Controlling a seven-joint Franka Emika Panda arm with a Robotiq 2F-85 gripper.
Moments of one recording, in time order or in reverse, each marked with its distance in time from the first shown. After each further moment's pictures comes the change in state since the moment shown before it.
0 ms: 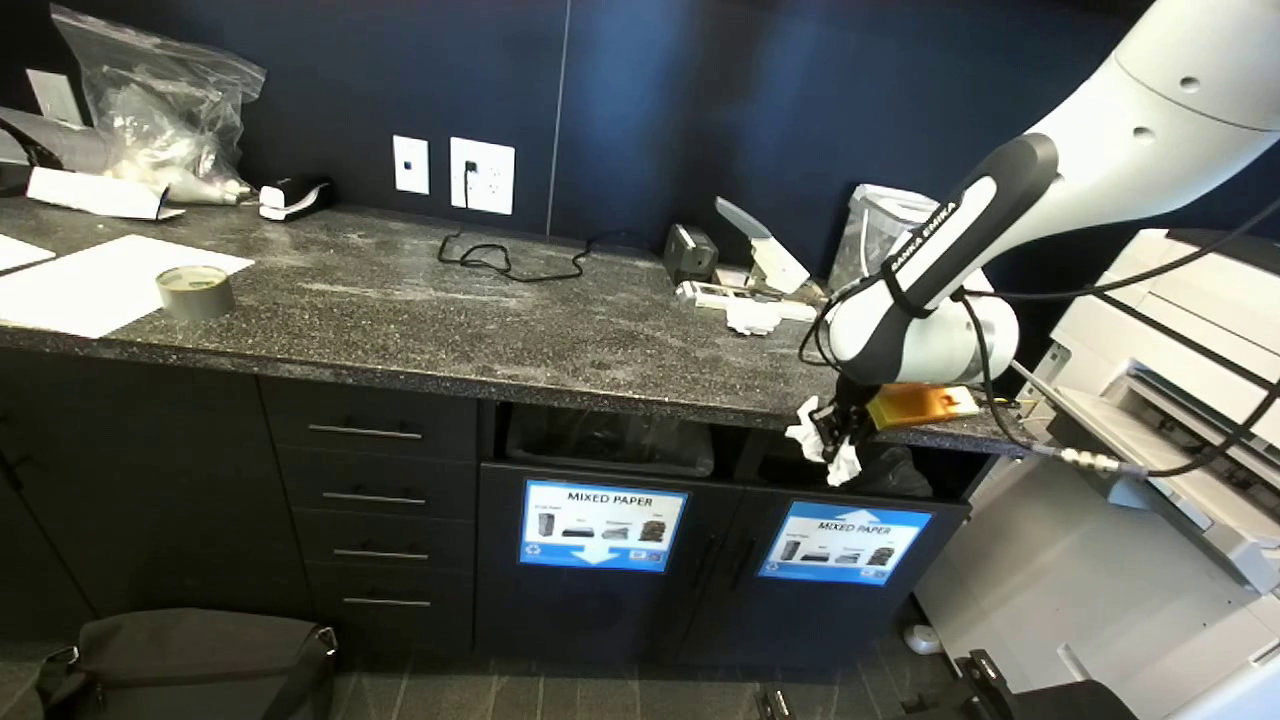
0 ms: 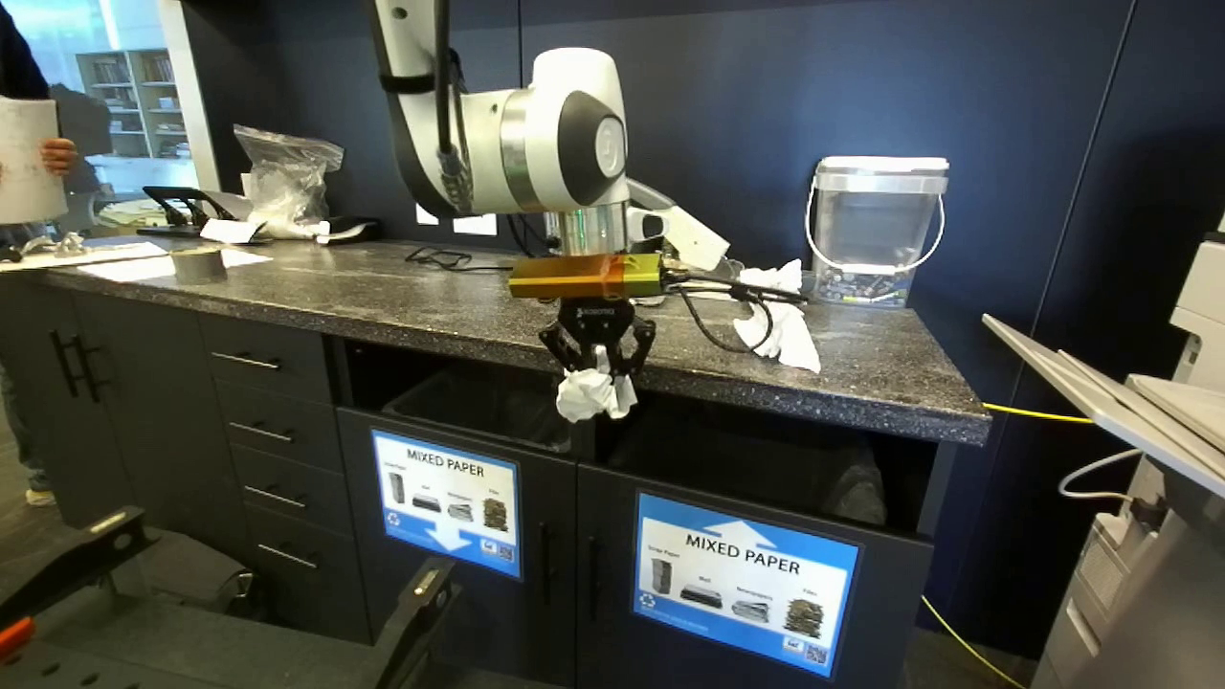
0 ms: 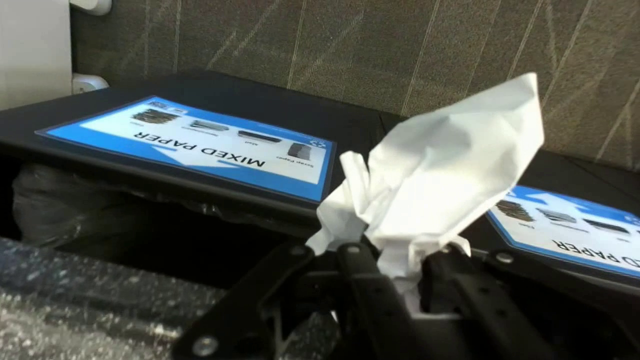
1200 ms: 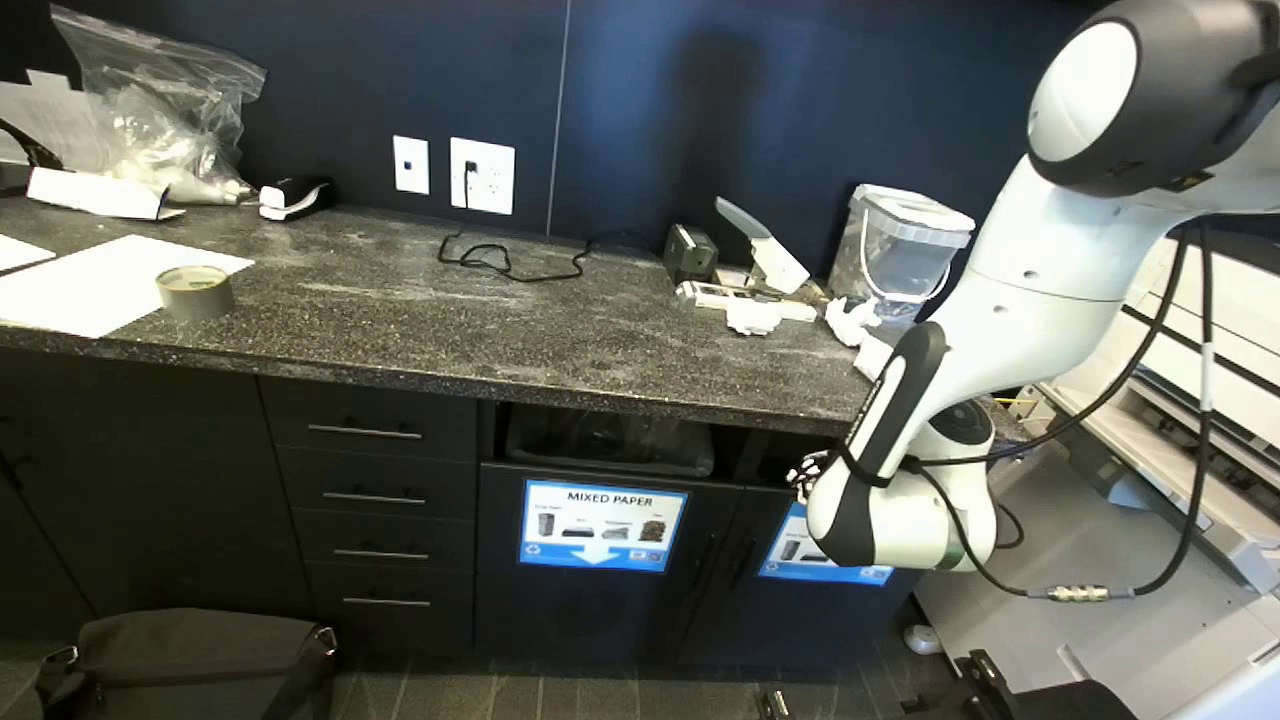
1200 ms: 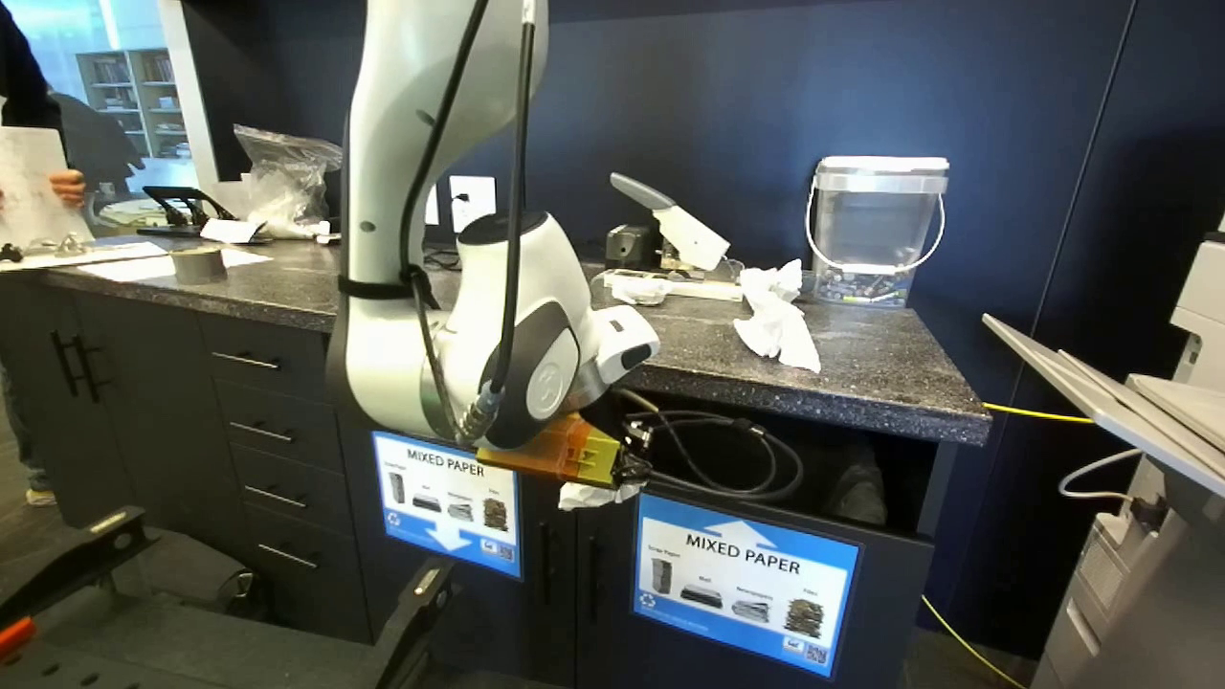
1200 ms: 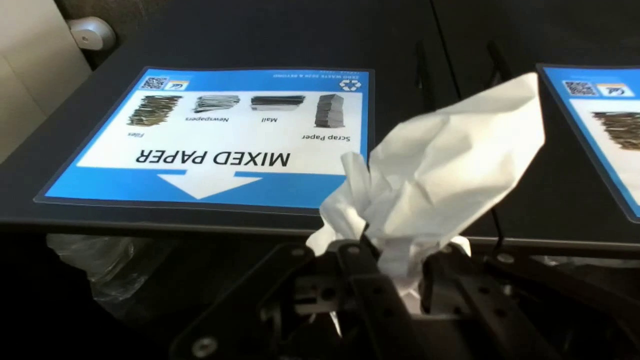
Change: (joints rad) arm 0.041 0.382 -0.039 -0.098 0.181 0.883 0.142
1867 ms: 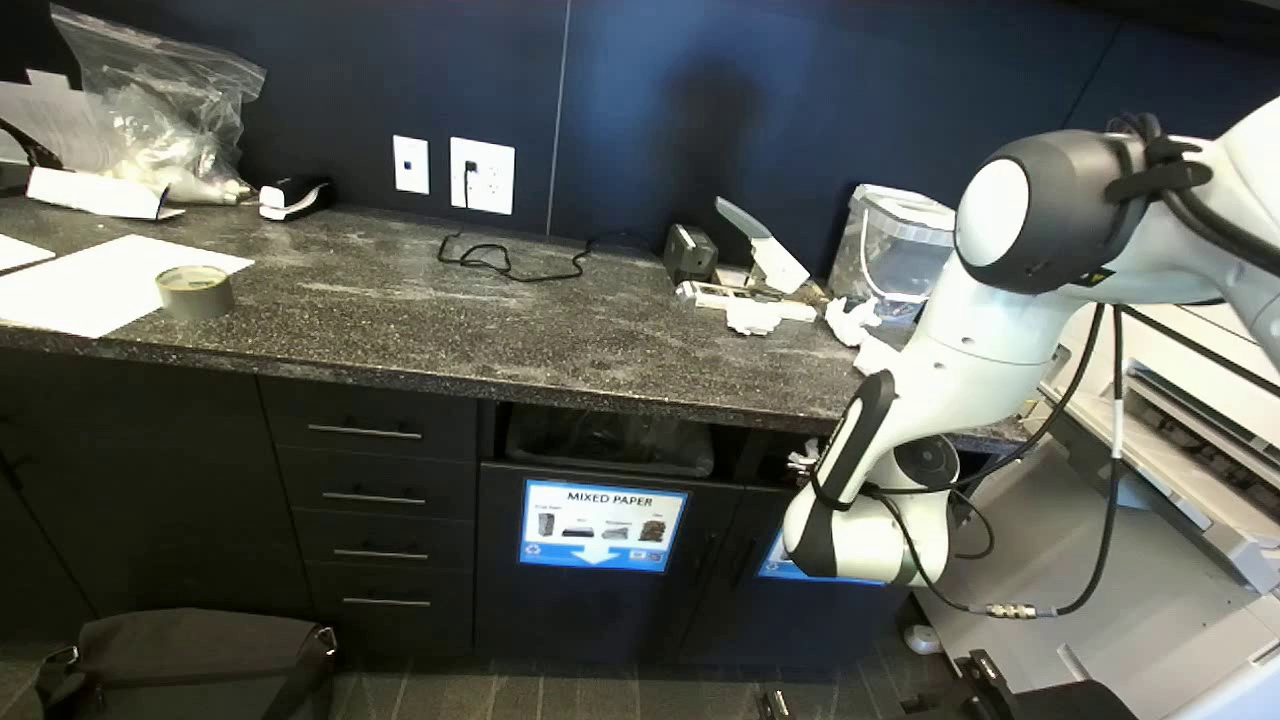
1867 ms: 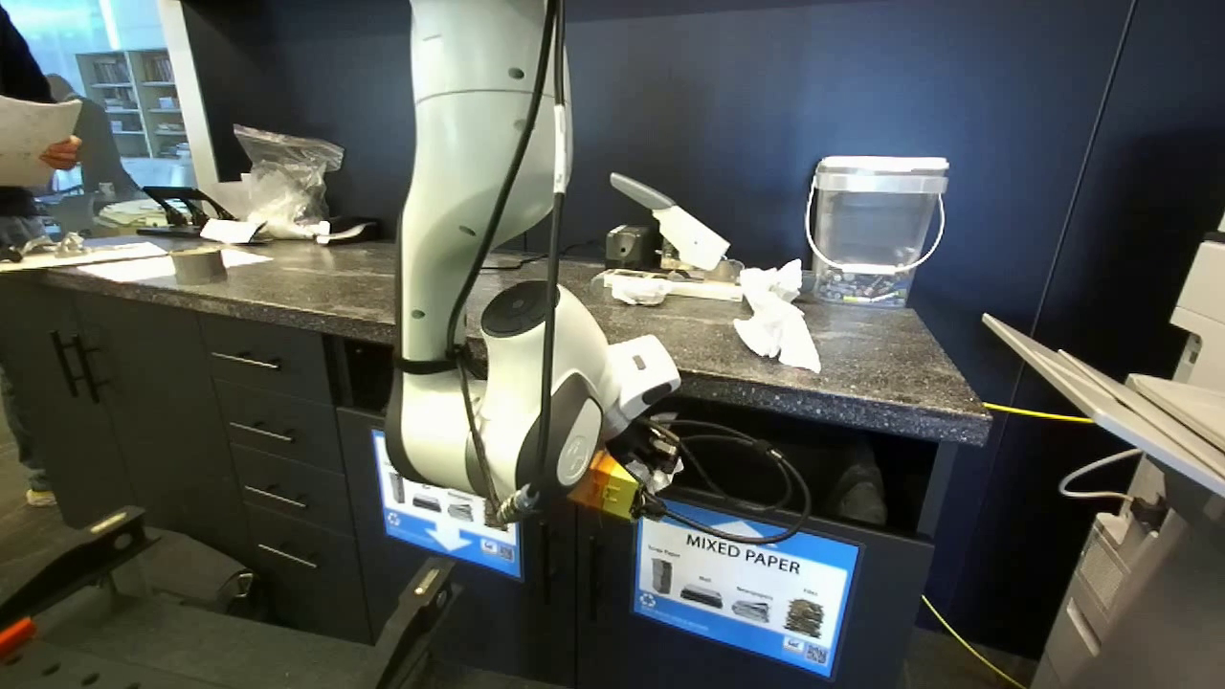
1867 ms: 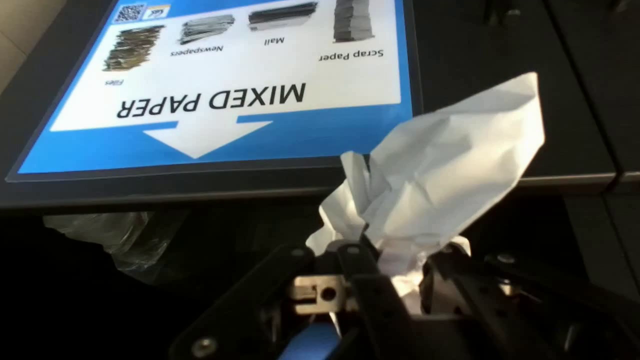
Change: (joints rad) arm -0.022 0.233 0.006 0.261 0.068 0.167 0.081
